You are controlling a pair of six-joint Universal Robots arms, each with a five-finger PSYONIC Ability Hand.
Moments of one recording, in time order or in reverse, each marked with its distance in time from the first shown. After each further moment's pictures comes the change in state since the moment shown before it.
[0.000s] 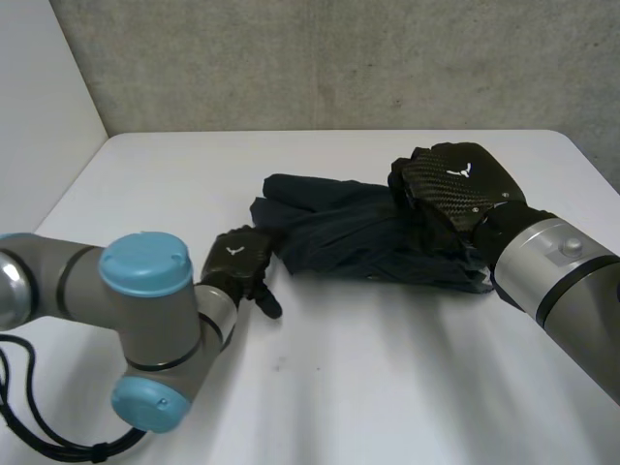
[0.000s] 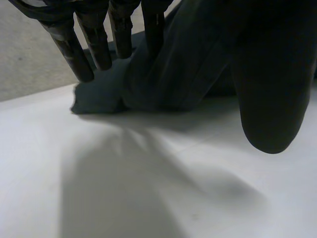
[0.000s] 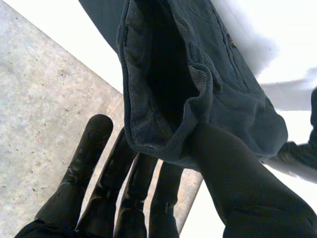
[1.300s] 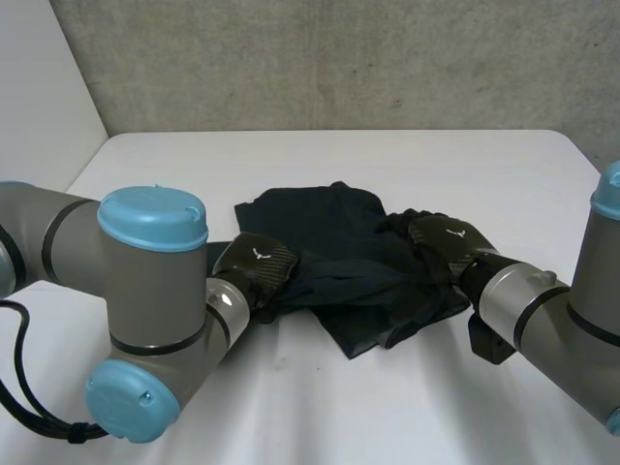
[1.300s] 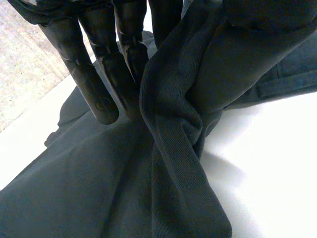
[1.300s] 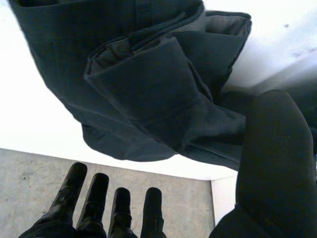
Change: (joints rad) left arm -0.080 0.108 0.127 -0.388 -0.002 0.412; right arm -0.034 0.177 0.021 0.065 0.010 0.350; left_hand 0.845 0.844 0.836 0.840 0.867; right_hand -0.706 -0.938 -0.950 -0.943 -0.877
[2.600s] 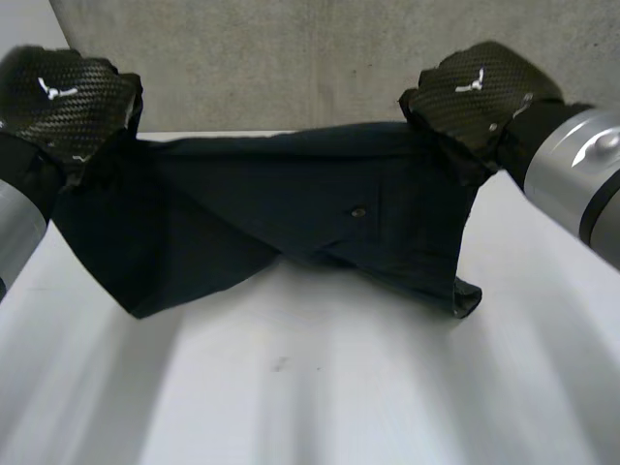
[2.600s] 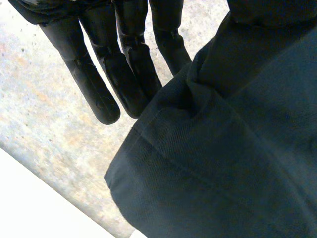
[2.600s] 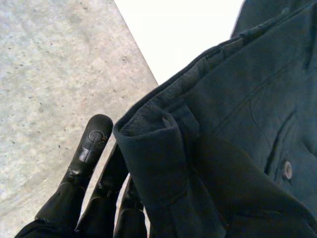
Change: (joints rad) left arm 0.208 0.679 -0.154 -0.012 -0.042 0.178; right arm 0.077 -0.136 -0.438 0.295 0.081 -0.750; left_hand 0.011 0.090 0.083 0.093 0.031; right_hand 0.753 0.947 0.957 0.943 0.896
